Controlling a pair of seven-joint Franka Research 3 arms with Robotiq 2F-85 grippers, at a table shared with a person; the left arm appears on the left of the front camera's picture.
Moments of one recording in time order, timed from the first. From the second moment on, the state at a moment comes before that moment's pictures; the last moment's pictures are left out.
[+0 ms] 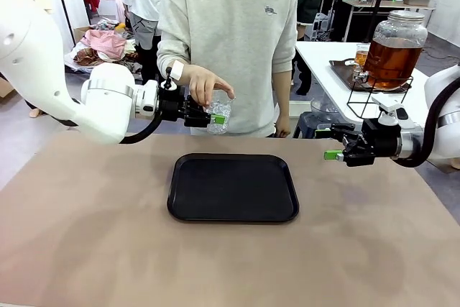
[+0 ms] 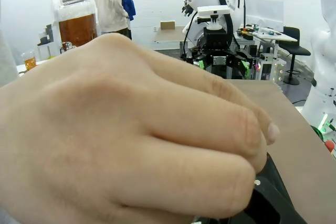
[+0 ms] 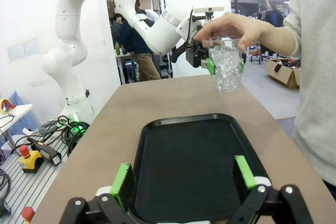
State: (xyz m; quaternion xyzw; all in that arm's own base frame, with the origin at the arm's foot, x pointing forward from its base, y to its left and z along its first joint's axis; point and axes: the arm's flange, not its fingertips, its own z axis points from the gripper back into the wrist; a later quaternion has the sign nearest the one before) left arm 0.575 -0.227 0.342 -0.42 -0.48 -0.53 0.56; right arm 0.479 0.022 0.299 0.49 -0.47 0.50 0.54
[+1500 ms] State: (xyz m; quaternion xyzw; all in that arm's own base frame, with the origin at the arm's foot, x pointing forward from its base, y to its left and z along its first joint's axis) left arm 0.574 -0.206 0.336 -0.43 -0.48 -0.52 0.57; right arm 0.479 0.022 0.299 0.49 -0.47 0.50 0.54
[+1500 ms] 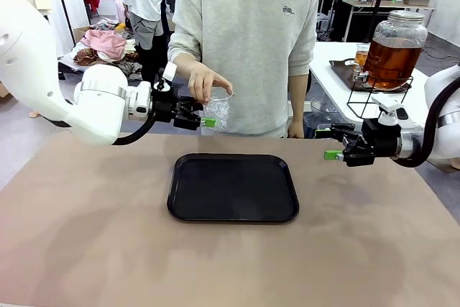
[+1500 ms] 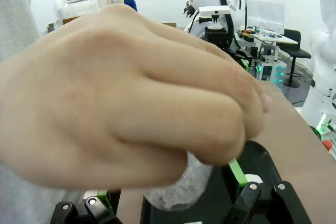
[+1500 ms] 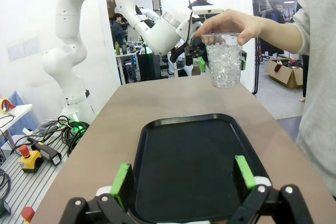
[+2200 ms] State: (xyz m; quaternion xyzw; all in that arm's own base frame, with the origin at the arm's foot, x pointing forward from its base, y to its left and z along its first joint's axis) left arm 0.511 -0.088 0.328 -0.41 -0.48 -0.50 0.59; right arm 0.479 0.022 0.299 0.49 -0.47 0.50 0.54
